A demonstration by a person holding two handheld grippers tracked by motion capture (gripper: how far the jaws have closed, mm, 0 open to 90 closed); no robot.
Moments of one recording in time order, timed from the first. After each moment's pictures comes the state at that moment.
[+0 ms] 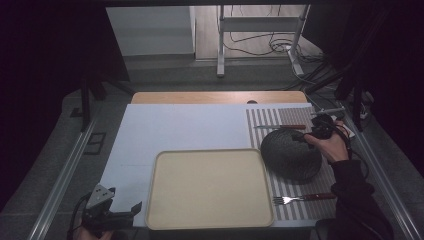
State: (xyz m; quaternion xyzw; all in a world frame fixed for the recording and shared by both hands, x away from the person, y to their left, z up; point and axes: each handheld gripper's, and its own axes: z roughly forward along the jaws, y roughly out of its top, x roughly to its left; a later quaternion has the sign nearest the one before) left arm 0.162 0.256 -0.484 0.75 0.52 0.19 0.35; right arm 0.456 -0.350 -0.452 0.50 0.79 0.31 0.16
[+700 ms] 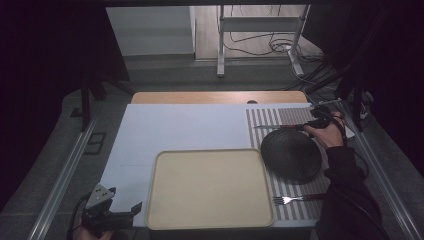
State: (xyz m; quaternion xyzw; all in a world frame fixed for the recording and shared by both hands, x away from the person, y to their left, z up) left arm 0.163 0.256 -0.484 0.75 0.52 0.18 0.36; right arm 0.506 -0.364 -0.467 0.53 0.78 0.28 0.17
